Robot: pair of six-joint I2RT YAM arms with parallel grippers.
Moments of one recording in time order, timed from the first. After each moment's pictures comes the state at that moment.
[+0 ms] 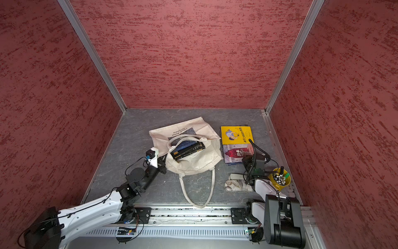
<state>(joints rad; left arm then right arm) -0.84 0.79 0.17 0.61 -0.41 -0.10 -0.14 1.11 0.22 0.27 -0.11 1.07</state>
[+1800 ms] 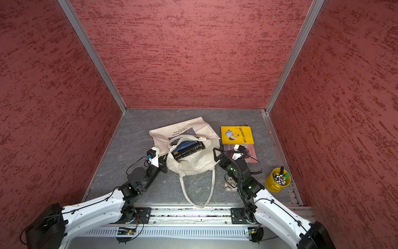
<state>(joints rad) -0.84 0.85 0.17 0.68 -0.41 -0.10 0.65 0.76 0.26 0.29 0.12 1.14</state>
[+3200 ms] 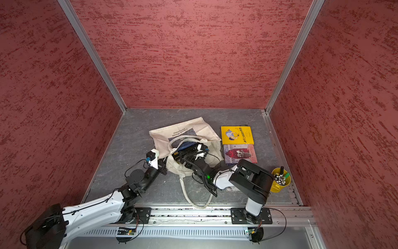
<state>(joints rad) -0.84 0.83 0.12 0.74 -0.36 -0.09 0.99 1.73 0.59 0.92 0.30 1.16</state>
